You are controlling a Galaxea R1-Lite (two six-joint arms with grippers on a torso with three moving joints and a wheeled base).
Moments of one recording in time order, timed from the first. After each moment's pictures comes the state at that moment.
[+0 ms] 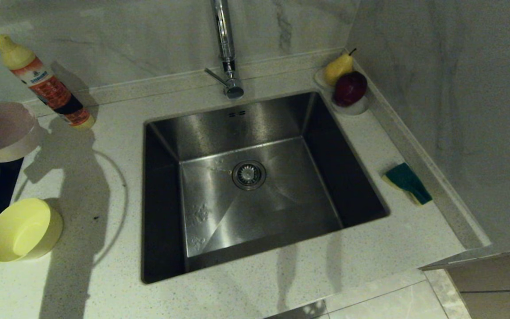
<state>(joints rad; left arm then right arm) 0.50 1.71 -1.78 0.70 0.01 -0.63 0.00 0.00 0.00 0.00 0.00 -0.03</state>
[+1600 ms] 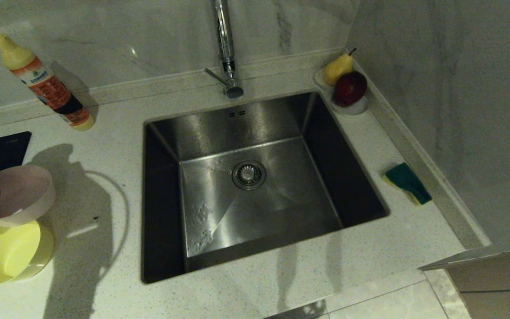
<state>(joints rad) 0.55 1.58 -1.29 0.53 -0.05 -0.45 0.00 0.00 0.00 0.00 0.00 -0.03</state>
